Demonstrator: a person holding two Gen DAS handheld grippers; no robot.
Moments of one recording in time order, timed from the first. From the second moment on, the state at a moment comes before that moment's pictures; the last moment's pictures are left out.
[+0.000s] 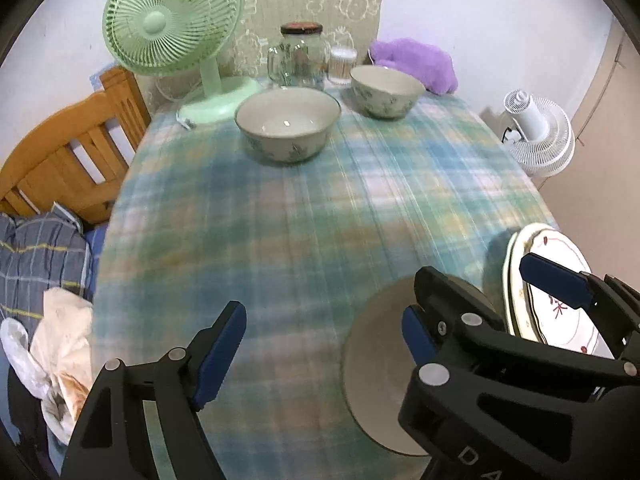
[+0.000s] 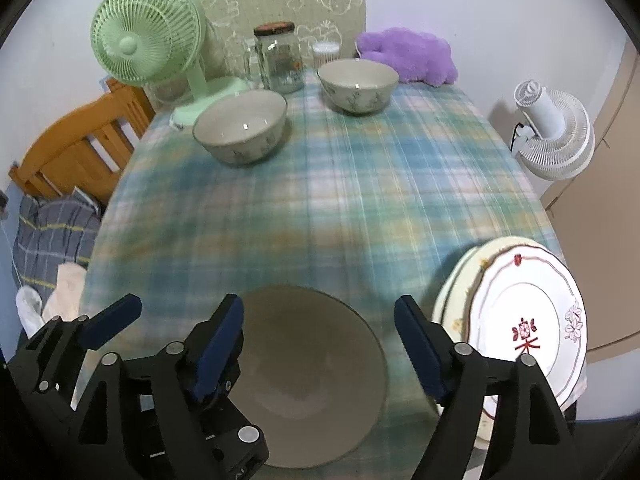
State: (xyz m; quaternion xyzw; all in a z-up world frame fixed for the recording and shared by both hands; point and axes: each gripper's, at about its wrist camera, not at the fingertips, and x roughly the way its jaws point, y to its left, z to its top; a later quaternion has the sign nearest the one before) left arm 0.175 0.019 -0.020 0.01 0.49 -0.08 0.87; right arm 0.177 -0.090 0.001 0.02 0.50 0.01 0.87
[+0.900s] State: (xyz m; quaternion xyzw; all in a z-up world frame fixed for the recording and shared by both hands) left arm 0.325 0.033 0.007 -0.05 0.44 0.09 0.89; right arm 0.348 -0.077 0.030 0.00 0.44 0.10 0.89
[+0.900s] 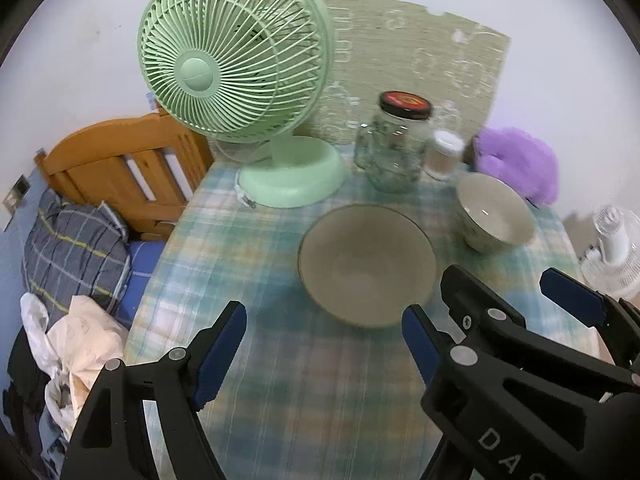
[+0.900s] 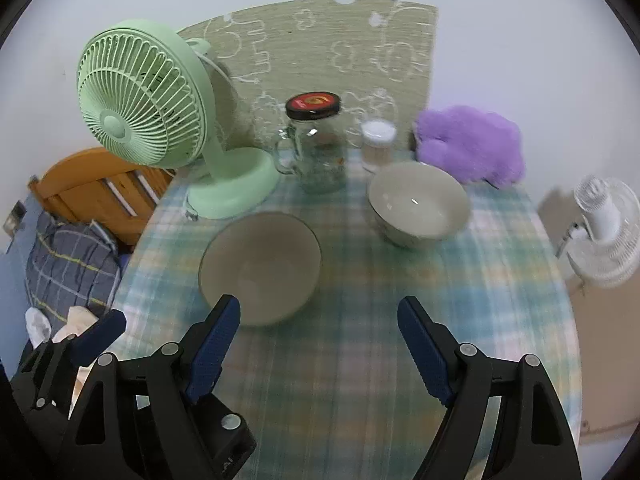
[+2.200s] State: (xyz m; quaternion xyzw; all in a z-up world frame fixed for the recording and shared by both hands) left arm 0.416 0.052 -0.072 -0.04 0.49 0.13 0.86; right arm 0.465 -0.044 -0.062 -0.02 0.49 0.14 0.86
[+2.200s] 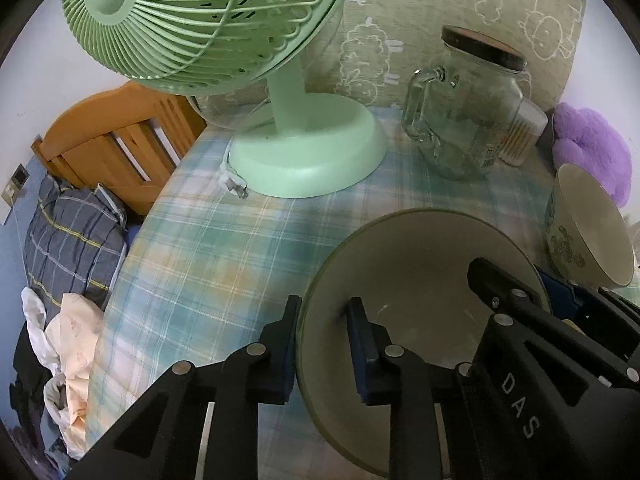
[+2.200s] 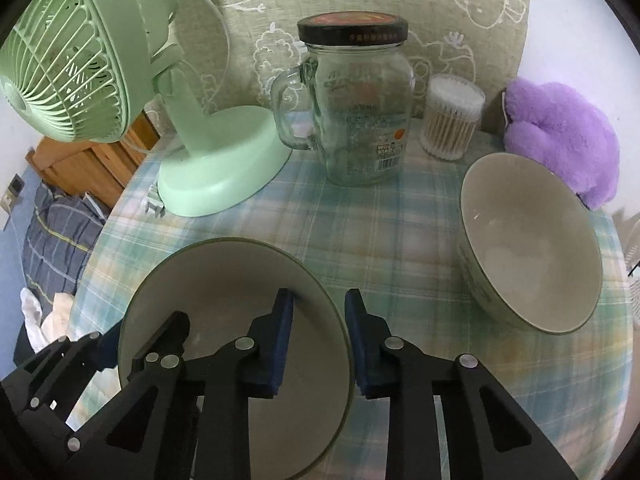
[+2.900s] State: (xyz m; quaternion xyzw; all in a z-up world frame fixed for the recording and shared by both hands) left arm 0.367 0.034 -0.047 -0.04 0.50 0.10 0.86; right arm 0.416 -0.062 -0.038 -0.01 0.50 0.12 0.86
